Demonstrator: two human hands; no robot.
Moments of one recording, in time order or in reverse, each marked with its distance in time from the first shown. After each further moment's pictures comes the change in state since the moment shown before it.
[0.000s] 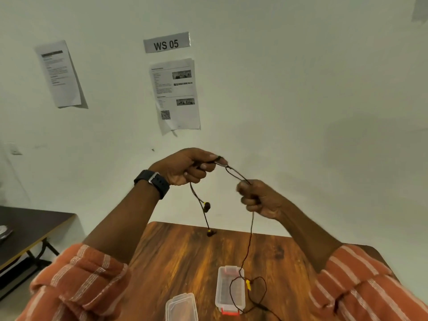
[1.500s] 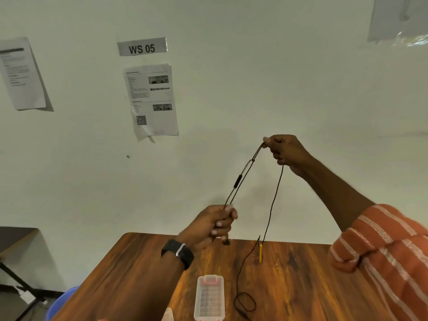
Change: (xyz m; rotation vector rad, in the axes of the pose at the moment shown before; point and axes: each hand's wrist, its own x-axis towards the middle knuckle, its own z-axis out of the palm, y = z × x) left_hand 0.054 -0.126 0.097 -0.254 -0.020 0.232; right_hand -0.041 -0.134 -0.068 -0.597 0.689 -0.242
